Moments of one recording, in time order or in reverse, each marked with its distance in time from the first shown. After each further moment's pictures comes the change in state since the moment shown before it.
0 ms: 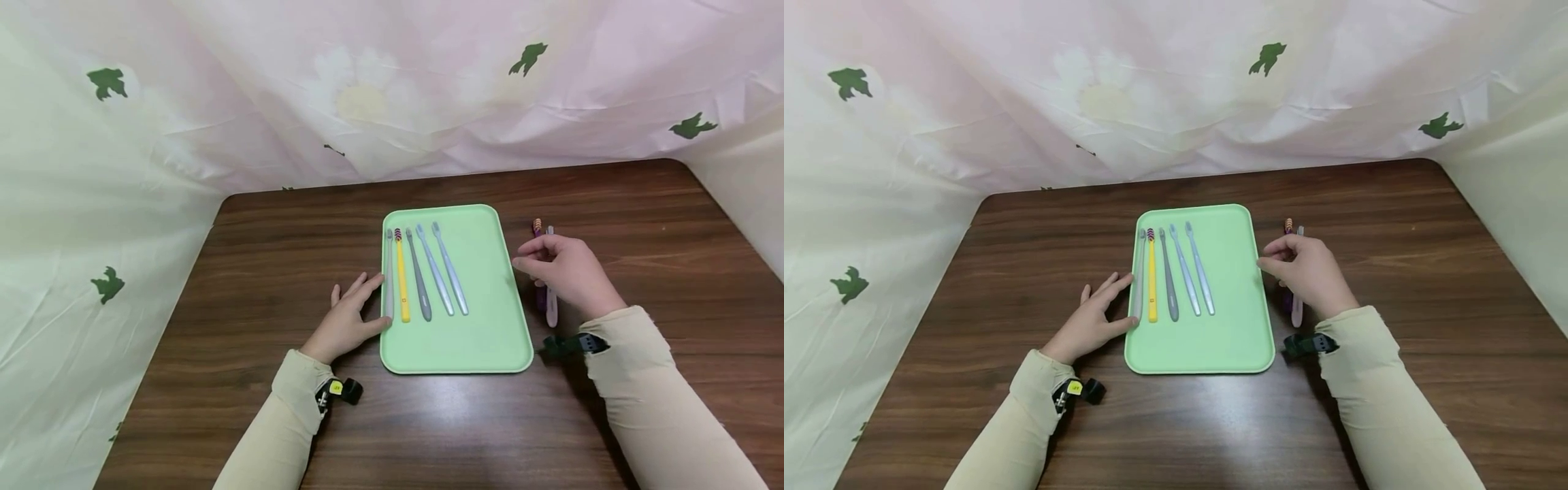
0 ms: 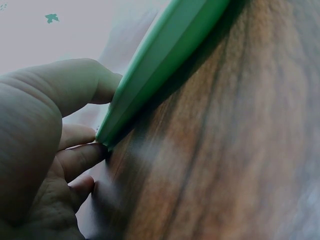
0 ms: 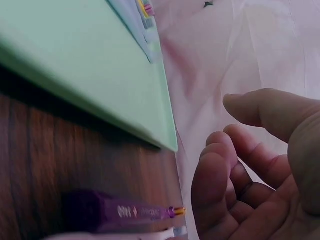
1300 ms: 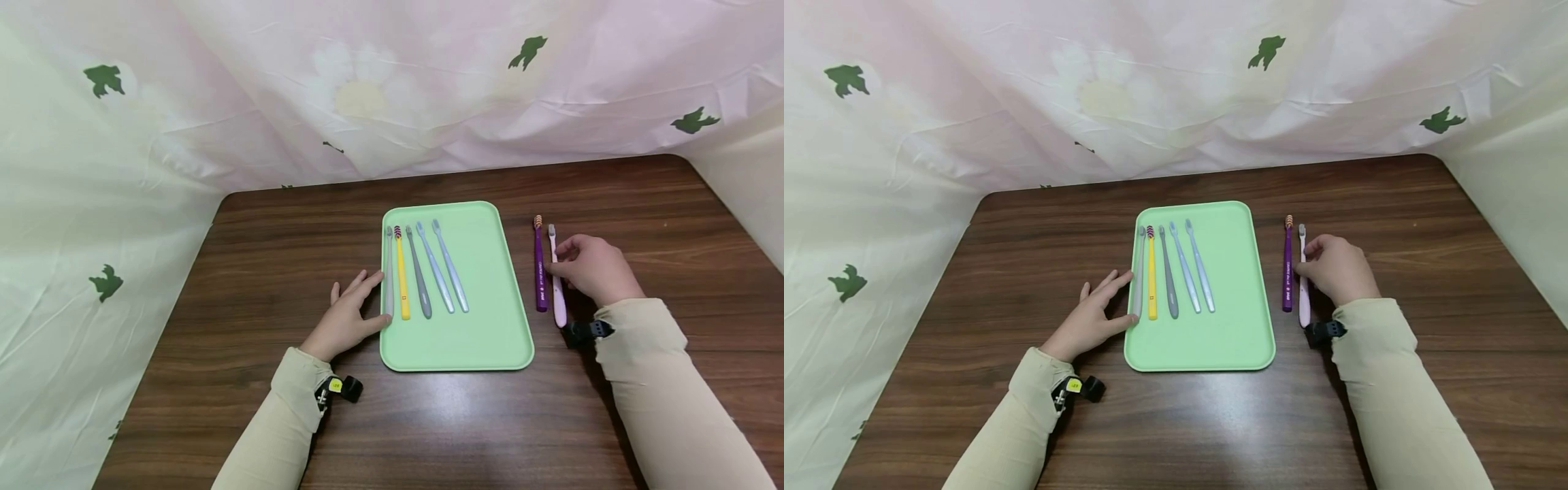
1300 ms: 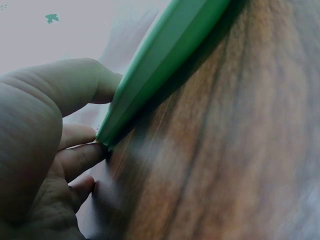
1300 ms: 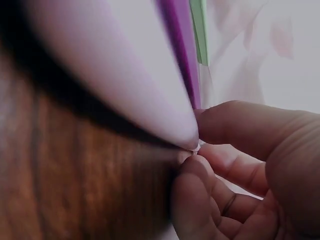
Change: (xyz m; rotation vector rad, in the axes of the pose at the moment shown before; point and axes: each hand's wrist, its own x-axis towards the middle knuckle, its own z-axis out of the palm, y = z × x) left_hand 0.000 0.000 0.001 0.000 0.009 0.003; right_hand 0.015 0.046 -0.017 -0.215 0.027 0.132
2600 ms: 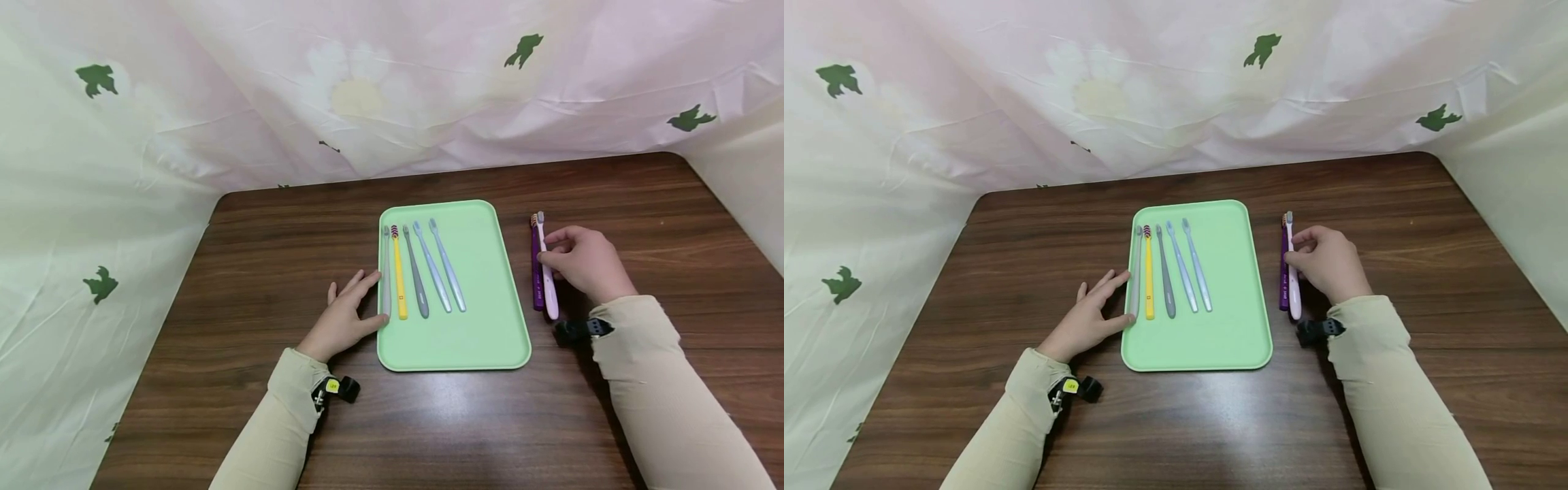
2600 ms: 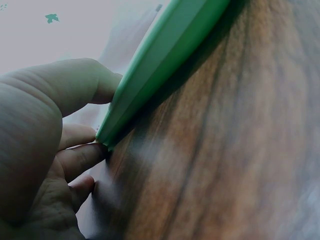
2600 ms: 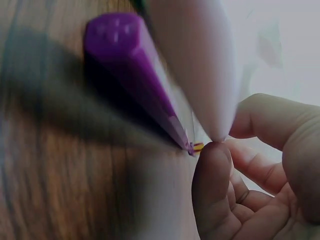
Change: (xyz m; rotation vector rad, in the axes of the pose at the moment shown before) left_hand 0.000 0.002 -0.001 -0.008 -0.002 -0.001; right_hand 0.001 -0.011 0.002 0.110 0.057 -0.061
